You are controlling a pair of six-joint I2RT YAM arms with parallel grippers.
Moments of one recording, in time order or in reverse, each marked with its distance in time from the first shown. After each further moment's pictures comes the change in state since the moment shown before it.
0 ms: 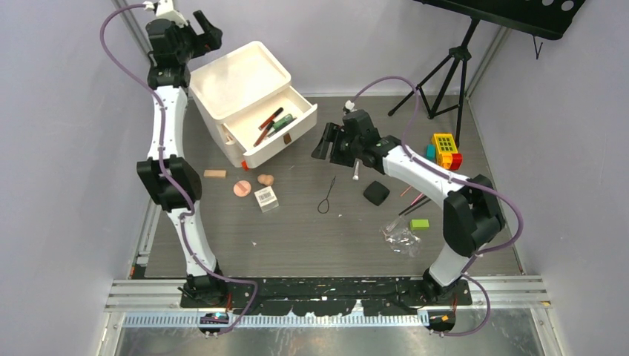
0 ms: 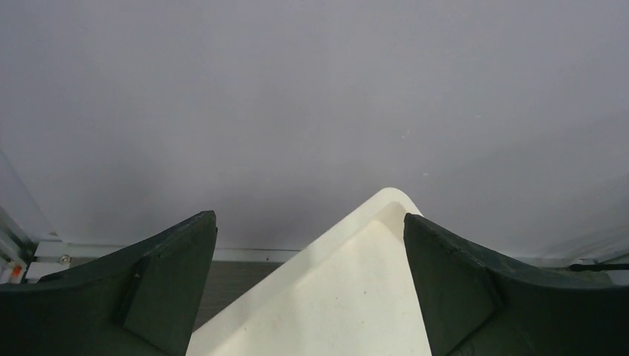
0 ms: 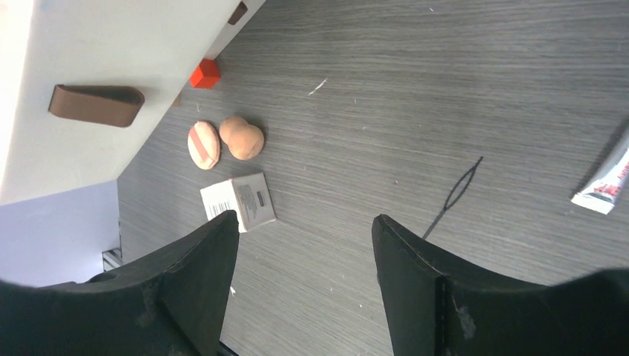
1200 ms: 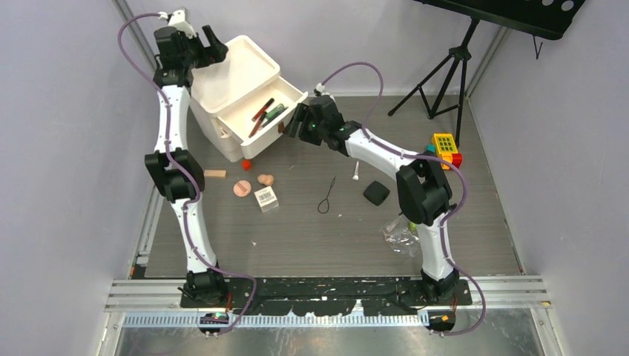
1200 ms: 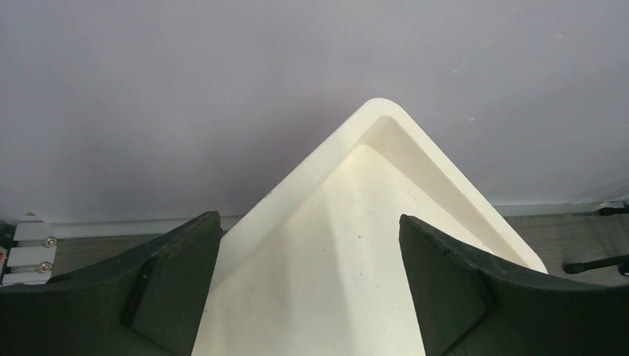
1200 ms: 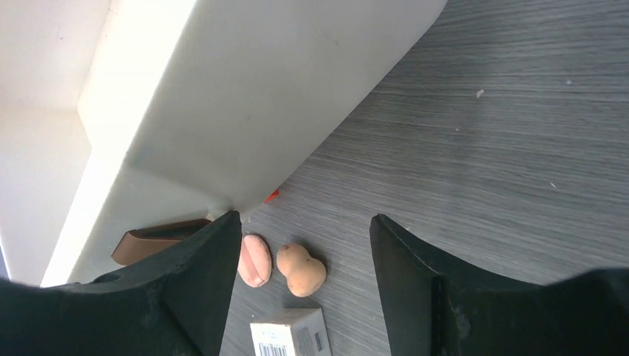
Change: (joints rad) left arm 0.021 0.211 0.190 -0.121 0.112 0.066; right arm 0.063 0.412 0.422 0.141 0.085 0.053
